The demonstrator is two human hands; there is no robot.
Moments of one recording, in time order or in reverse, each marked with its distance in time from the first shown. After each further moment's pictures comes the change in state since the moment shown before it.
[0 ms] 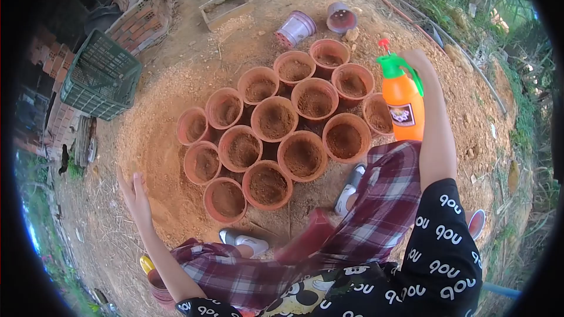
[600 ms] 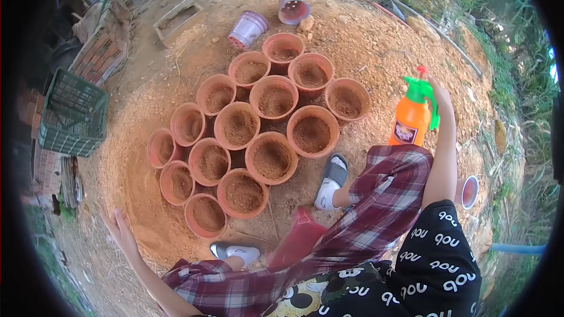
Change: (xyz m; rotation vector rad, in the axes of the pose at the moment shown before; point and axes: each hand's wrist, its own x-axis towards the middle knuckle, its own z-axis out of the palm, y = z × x) left_hand 0.005 -0.039 0.002 0.036 -0.038 0.090; right_hand -0.135 0.188 -0.035 0.578 0.467 0.415
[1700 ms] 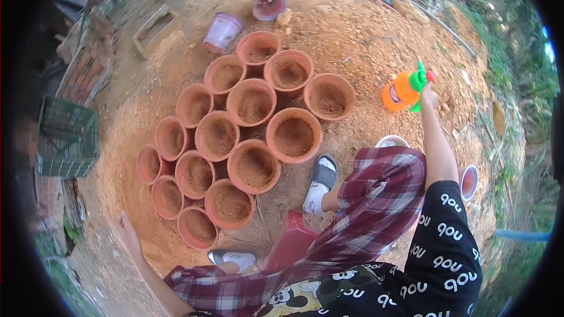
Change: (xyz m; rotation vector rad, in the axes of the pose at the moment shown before) left_hand 0.013 0.006 0.067 0.245 -0.073 0.132; right_hand 0.128 0.143 -0.004 -0.304 0.546 0.274
